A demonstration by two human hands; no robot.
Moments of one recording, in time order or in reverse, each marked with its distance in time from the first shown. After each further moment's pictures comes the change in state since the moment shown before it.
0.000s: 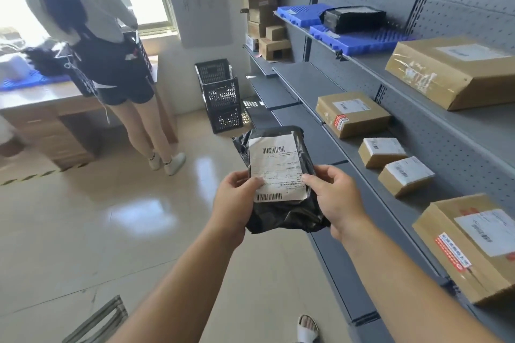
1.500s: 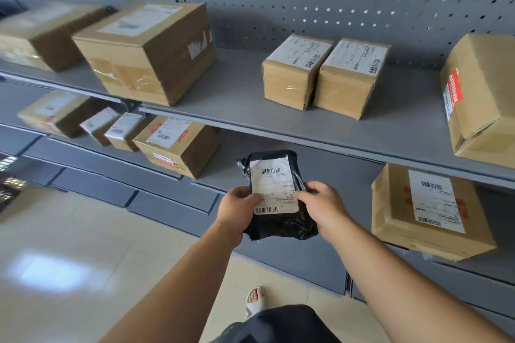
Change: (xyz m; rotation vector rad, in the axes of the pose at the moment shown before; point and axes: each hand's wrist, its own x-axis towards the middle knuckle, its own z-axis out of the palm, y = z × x) left_hand -0.351 -0.319 0.346 0.736 -0.803 -0.223; right_hand -0.326 0.224 -0.496 0.149 0.841 0.448
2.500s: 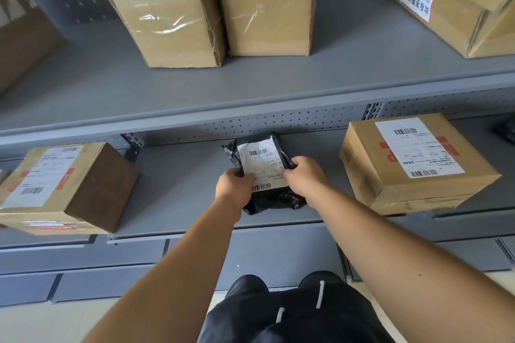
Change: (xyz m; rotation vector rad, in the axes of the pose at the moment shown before) left_hand 0.176 -0.024 0.127 0.407 -0.180 0.220; right_hand 0.156 0.070 -0.019 -0.281 0.282 -0.008
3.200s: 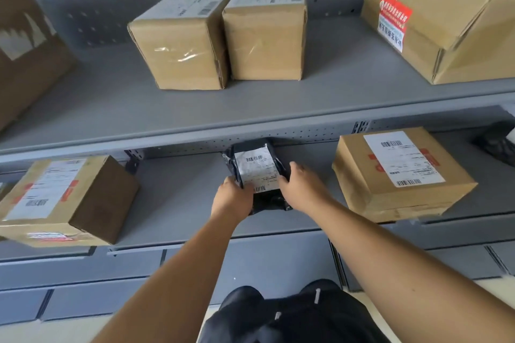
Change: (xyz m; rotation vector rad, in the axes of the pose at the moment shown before) left_hand -0.022 0.015 -0.012 0.447 -0.013 0.122; right_hand -0.014 0.000 -0.012 -0.429 0.050 -0.242
